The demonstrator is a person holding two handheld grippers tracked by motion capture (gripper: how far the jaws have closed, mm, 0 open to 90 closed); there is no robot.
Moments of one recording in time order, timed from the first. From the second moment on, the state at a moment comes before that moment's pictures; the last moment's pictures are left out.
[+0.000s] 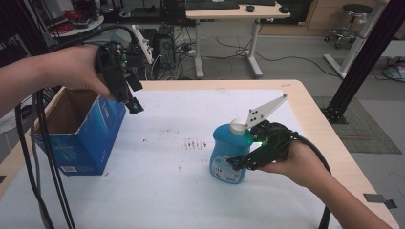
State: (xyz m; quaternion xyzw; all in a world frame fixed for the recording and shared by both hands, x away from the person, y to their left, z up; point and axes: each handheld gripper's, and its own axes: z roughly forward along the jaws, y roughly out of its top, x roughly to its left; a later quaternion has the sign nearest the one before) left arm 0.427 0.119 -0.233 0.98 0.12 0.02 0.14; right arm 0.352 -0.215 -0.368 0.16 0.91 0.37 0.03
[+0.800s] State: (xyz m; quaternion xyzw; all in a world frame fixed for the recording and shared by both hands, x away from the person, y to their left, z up) left arm 0.427 0.118 -0.232 0.98 0.11 0.02 0.14; right arm 0.358 -0.223 -0.366 0.16 0.91 0.38 0.03
